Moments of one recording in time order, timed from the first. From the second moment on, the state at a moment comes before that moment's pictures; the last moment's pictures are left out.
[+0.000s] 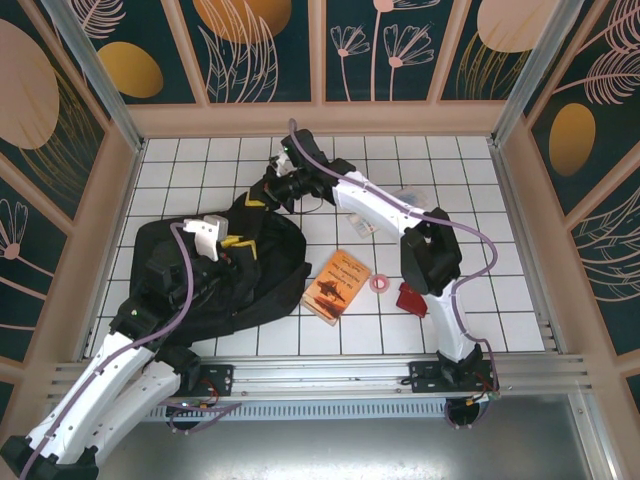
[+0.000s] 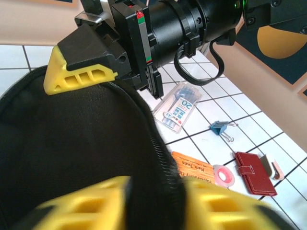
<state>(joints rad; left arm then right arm) -0.50 0.59 0.62 -0.33 0.18 -0.33 0.75 2.16 1.95 -0.46 -0.76 1.15</state>
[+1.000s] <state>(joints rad) -0.50 1.39 1.30 -0.68 0.03 -0.39 0.64 2.18 2.09 -0.57 -0.63 1.16</state>
